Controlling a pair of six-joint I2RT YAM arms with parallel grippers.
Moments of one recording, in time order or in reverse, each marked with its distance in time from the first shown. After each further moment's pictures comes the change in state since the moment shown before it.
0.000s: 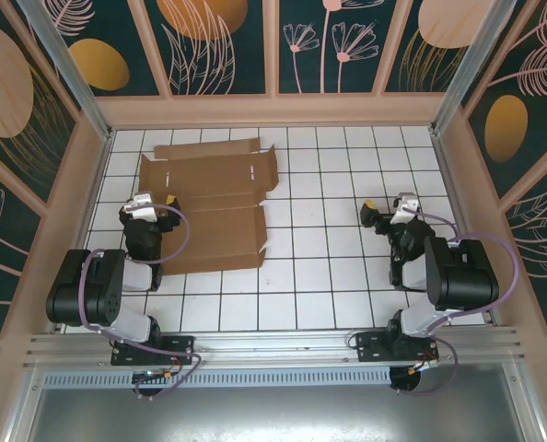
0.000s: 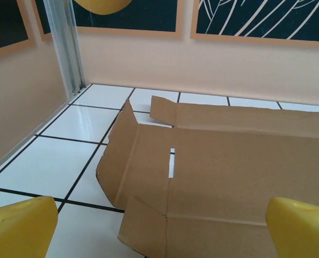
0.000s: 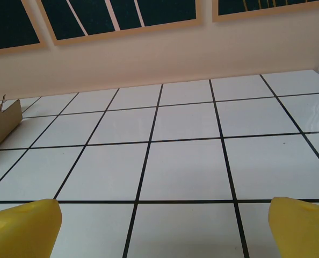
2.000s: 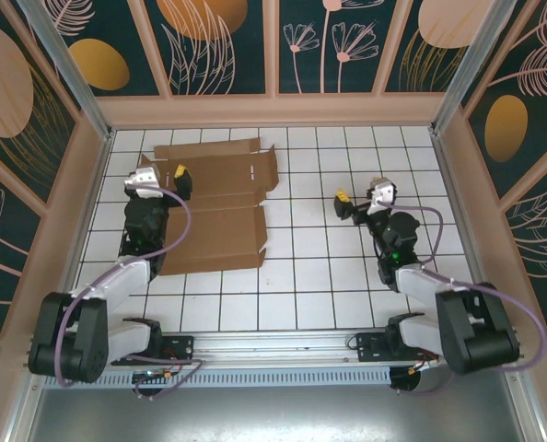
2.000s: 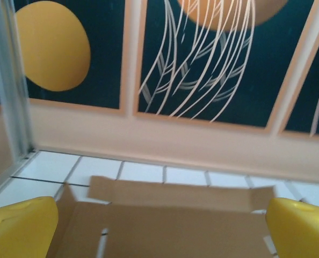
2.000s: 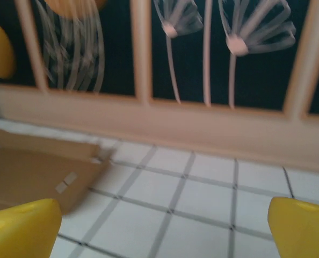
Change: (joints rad) left arm -0.169 -0.337 0.246 -0.417 -0.026 -0.118; right arm 0.349 -0.396 0.119 -0.312 0.108 -0.105
